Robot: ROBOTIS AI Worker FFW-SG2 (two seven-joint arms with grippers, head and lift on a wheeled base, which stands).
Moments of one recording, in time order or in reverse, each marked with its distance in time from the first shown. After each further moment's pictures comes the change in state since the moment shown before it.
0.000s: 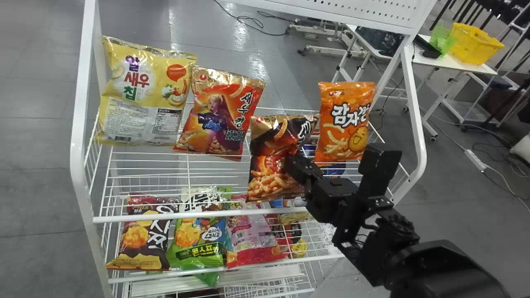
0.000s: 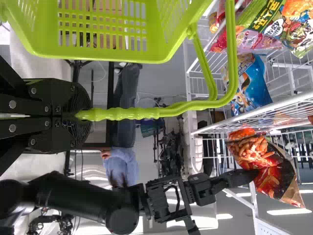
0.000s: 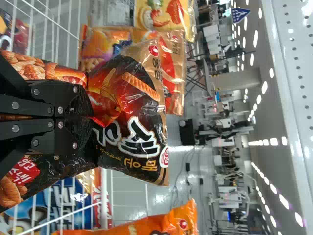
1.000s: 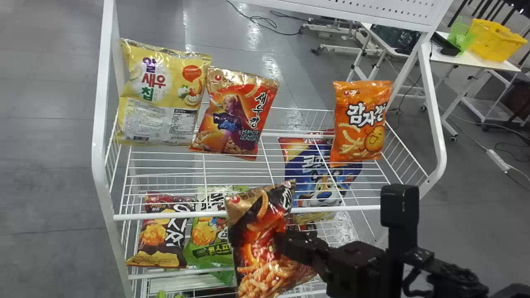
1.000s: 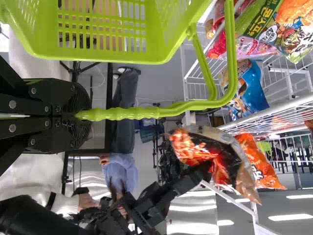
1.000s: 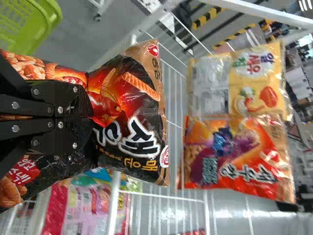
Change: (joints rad) left arm -0.018 0.000 0.002 0.008 -0.019 0.000 0.009; right arm 0.217 -0.005 -0.093 -0.374 -0.186 0.558 0.136
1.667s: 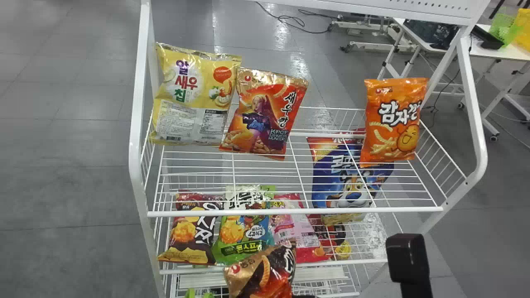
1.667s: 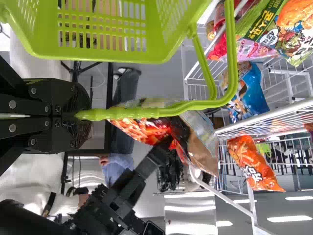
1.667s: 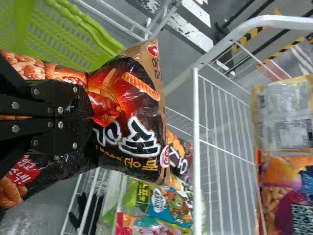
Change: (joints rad) left arm -0.001 0.000 -0.001 0.009 -0.002 0.000 -0.003; right arm 0.120 -0.020 0.072 -0.006 0.024 0.065 0.046
